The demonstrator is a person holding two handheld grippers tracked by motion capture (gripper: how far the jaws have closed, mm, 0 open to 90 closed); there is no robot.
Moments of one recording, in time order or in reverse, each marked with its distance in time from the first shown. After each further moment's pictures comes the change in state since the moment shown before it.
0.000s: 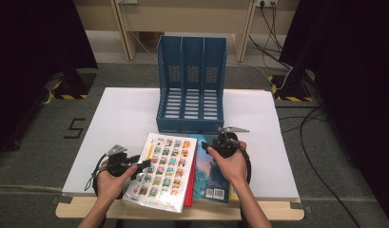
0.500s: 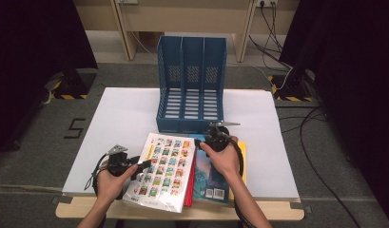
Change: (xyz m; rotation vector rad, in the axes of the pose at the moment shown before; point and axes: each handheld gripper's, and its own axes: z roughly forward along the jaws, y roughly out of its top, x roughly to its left) left arm -0.001 0.001 -0.001 0.028 -0.013 -0.010; right arm 0.010 0.016 0.023 0.062 0.044 0.024
